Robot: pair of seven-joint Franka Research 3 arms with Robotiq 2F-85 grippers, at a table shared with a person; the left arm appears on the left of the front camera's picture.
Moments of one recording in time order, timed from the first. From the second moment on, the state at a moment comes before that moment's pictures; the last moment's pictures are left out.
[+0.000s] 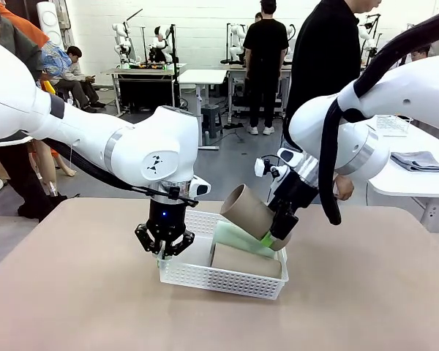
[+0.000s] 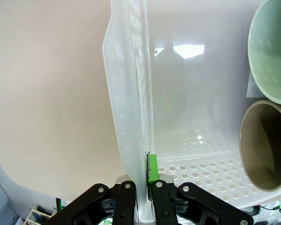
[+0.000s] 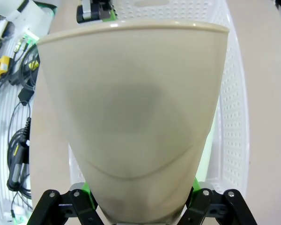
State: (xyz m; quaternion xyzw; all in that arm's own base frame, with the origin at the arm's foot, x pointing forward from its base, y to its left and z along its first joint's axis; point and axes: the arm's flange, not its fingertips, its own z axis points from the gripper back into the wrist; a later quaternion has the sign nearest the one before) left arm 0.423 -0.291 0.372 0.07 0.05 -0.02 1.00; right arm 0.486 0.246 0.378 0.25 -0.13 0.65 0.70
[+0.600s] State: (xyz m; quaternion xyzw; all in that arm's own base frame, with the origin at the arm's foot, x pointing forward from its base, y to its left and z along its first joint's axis) left arm 0.423 -0.291 0.372 0.07 0.05 -0.02 1.00; right arm 0.485 0.255 0.364 0.24 -0.11 0.66 0.70
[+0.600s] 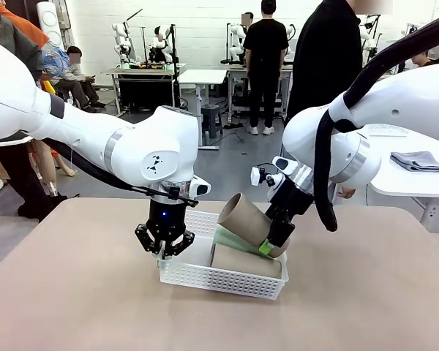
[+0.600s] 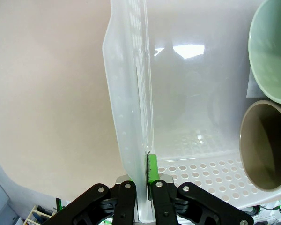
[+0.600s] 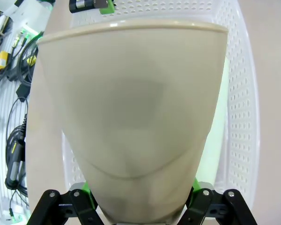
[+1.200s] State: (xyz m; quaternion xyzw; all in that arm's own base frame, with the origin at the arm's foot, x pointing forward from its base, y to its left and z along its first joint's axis) left arm 0.423 -0.291 0.372 0.07 0.05 -0.02 1.00; right arm 0.486 0.256 0.368 0.24 -0.12 0.66 0.70
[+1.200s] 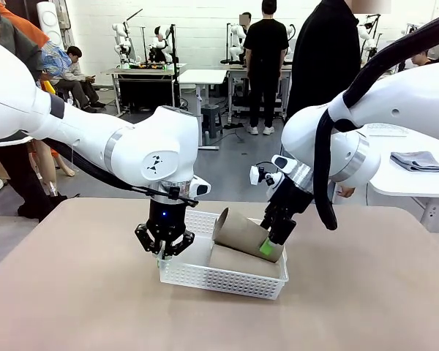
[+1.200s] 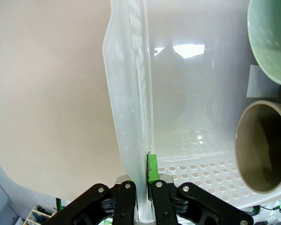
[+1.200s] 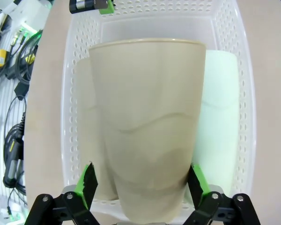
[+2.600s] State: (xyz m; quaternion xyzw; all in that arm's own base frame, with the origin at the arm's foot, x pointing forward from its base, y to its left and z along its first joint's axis) left arm 0.423 -0.291 0.372 0.07 0.05 -0.02 1.00; right arm 0.380 -0.037 0.445 0.43 -0.48 0.59 0.49
